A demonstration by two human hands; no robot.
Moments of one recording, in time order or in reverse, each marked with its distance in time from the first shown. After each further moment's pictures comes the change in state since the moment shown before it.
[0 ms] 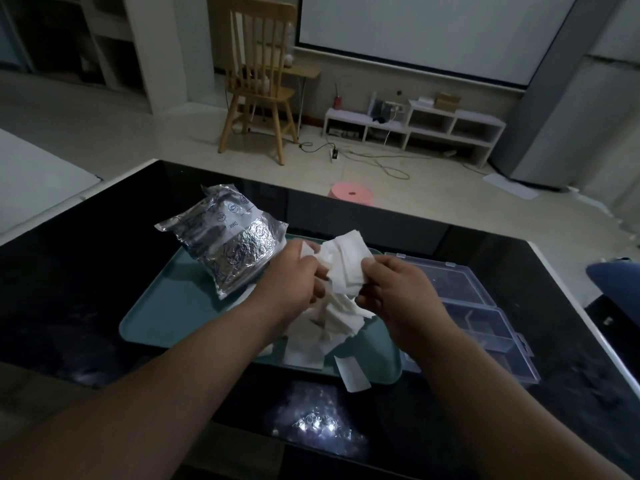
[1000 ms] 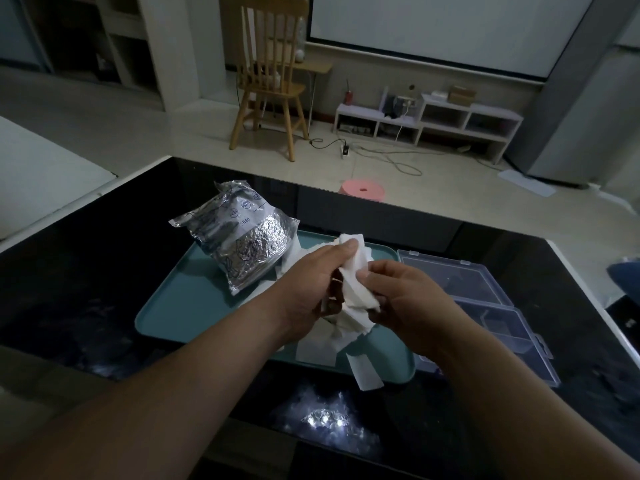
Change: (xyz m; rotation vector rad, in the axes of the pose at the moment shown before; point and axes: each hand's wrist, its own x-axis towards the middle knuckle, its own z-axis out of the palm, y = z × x) left_hand 0.001 -0.005 0.006 -0.319 -0.293 -0.132; right_hand -0.006 -0.003 0.000 -0.103 -0.216 0.115
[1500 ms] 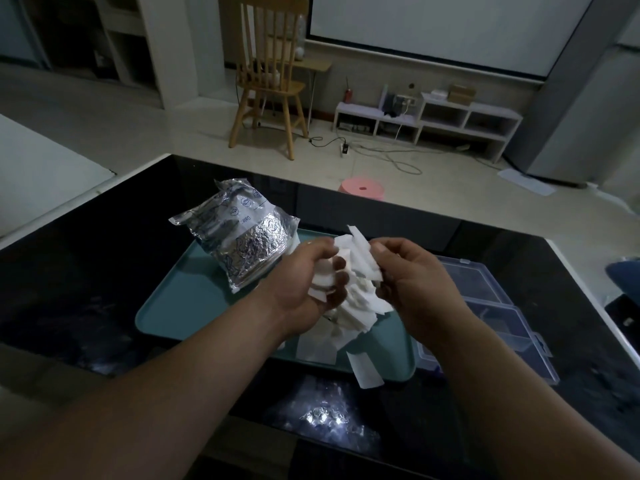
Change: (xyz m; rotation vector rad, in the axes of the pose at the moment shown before) left_hand 0.005 0.002 -0.012 -0.408 0.051 -0.140; right_hand 0.006 -0.005 0.000 0.090 0.151 -0.208
